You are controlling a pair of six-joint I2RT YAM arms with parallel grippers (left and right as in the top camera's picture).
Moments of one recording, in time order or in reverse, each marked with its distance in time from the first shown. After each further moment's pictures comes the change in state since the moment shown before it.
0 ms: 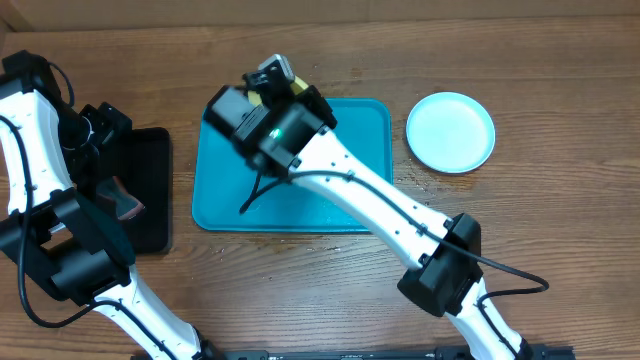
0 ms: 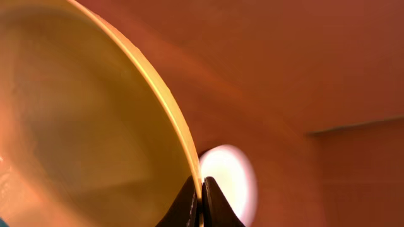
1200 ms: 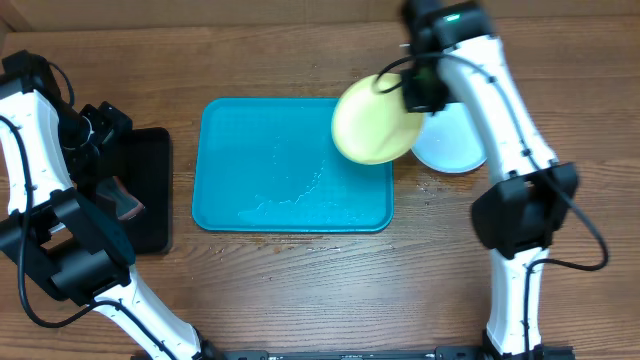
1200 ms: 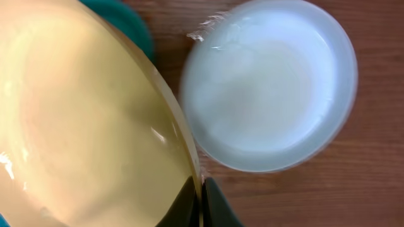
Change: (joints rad) left arm 0.000 0.000 0.000 0.003 0.007 0.000; right arm -0.695 0.000 -0.056 -0.175 -0.946 -0.097
